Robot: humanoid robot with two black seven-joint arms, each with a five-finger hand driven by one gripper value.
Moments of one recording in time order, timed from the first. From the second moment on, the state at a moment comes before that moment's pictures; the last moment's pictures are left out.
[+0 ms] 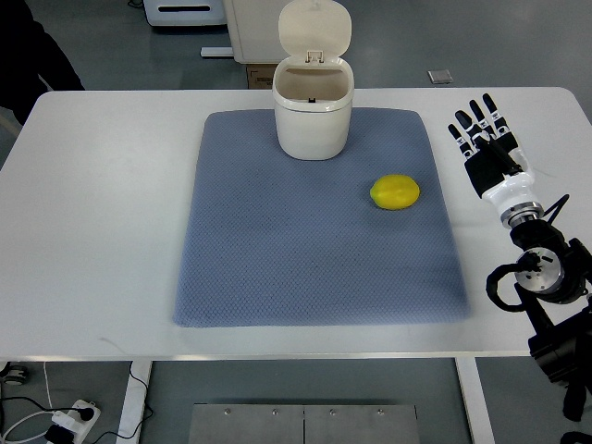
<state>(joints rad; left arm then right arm) -0.03 0.00 -0.11 -0.27 -0.07 0.20 -0.41 0.45 -0.08 1.30 0.98 -0.47 0.15 0.19</state>
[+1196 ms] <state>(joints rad) -0.03 0.00 -0.11 -0.27 -0.07 0.20 -0.41 0.76 -0.38 0.47 0.86 -0.59 0.13 0.39</state>
